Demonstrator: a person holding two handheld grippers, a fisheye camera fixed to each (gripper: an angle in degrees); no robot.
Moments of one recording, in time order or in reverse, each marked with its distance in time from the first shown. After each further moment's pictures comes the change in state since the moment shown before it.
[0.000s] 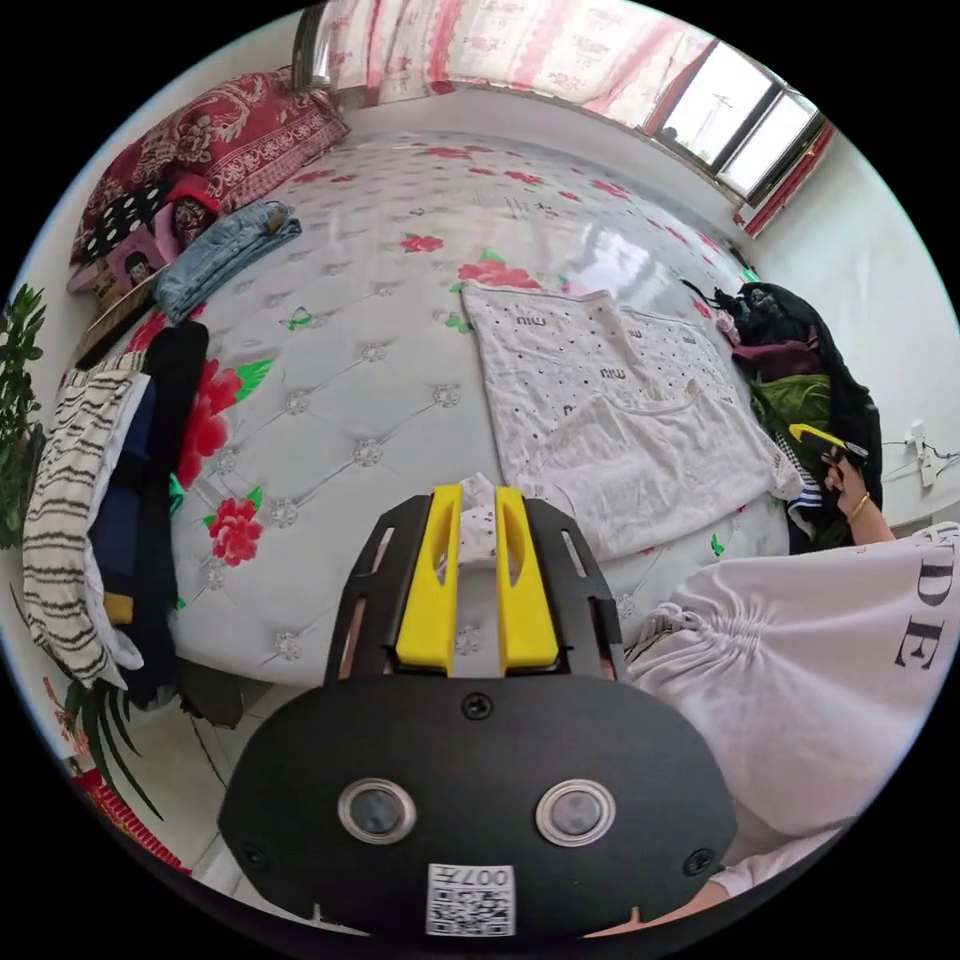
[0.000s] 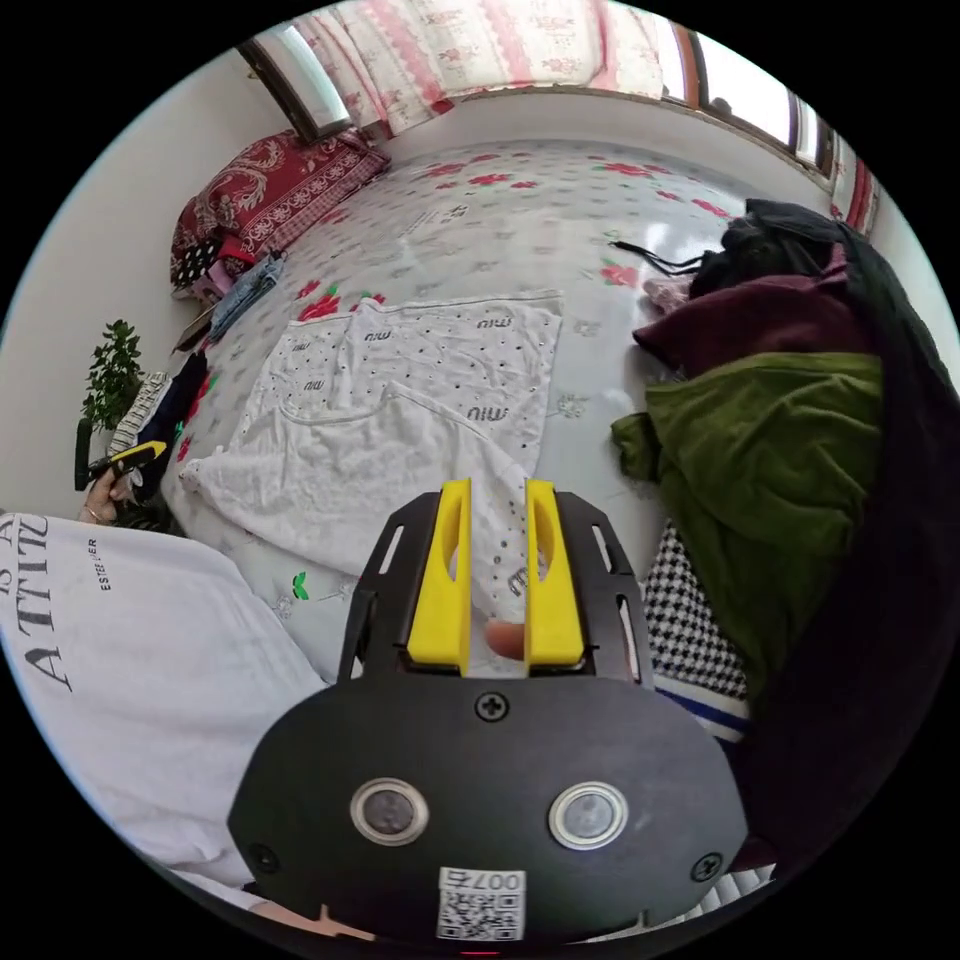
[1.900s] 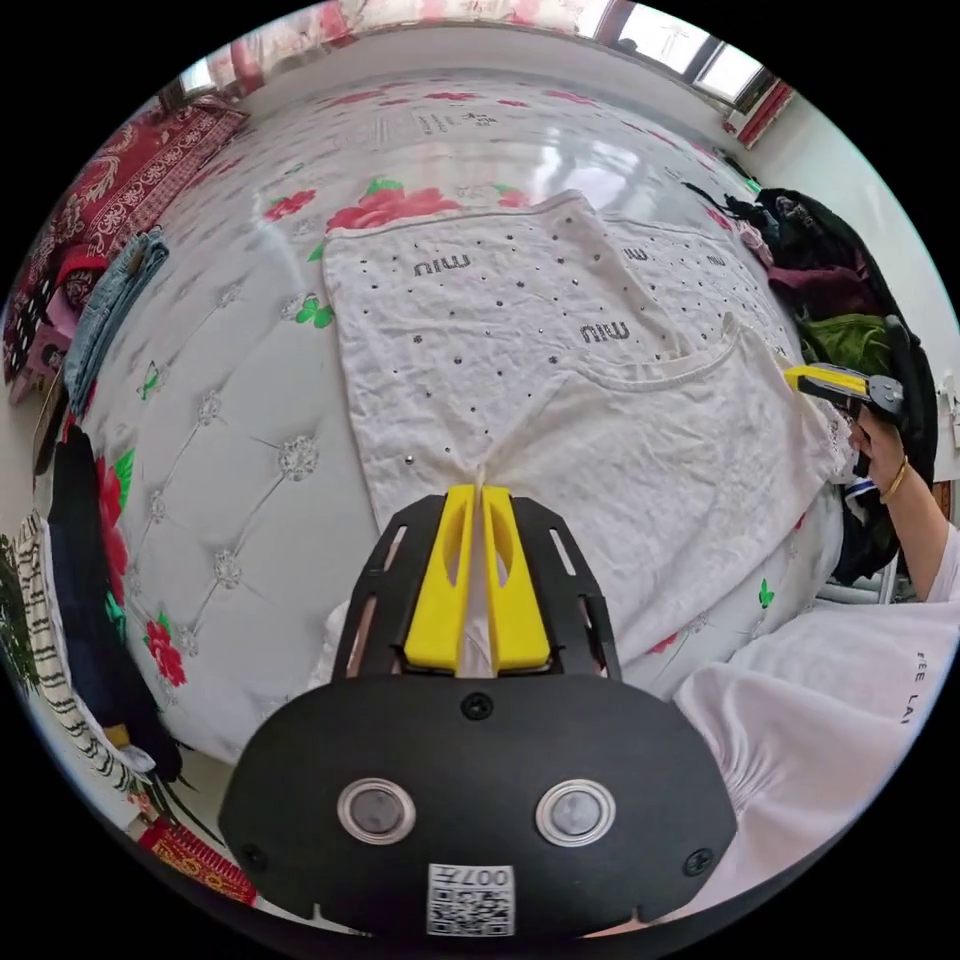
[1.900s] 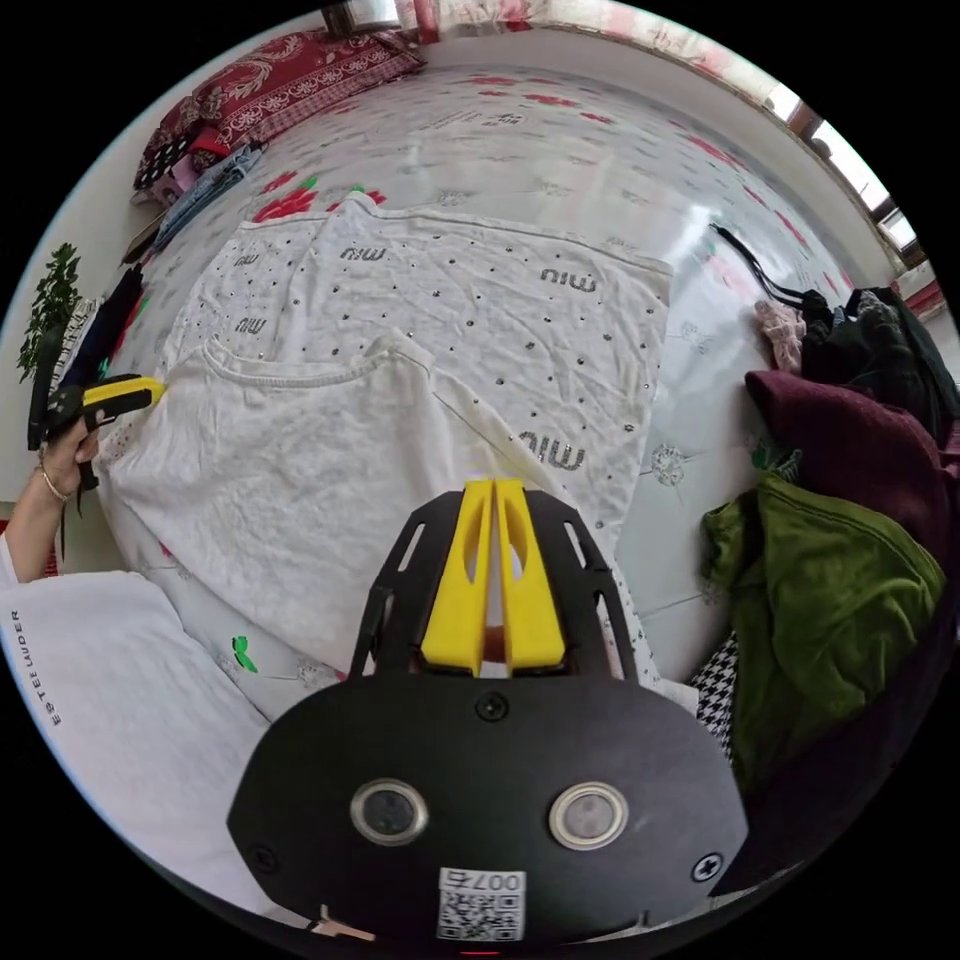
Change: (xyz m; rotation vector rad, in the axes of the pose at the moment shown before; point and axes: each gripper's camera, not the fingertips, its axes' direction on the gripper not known) left arm 0.096 -0.037 0.141 -0.132 -0.094 0.094; right arm -0.126 -0.033 0.140 -0.163 0.195 -0.064
